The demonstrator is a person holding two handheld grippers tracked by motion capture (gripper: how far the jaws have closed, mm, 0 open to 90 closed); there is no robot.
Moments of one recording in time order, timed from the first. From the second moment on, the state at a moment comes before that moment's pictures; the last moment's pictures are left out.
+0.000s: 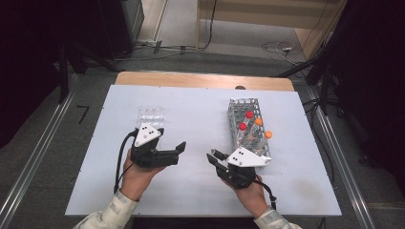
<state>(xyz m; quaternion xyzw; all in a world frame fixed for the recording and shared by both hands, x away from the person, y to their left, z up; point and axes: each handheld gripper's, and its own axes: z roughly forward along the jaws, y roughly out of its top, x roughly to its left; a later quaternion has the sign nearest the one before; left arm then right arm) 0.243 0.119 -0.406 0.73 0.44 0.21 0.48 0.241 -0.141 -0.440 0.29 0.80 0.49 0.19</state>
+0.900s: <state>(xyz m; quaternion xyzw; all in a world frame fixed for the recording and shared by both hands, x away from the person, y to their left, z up) 0.234 0.092 -0.409 0.76 0.38 0.15 0.51 0.243 -0.097 -0.443 0.26 0.81 0.49 0.18</state>
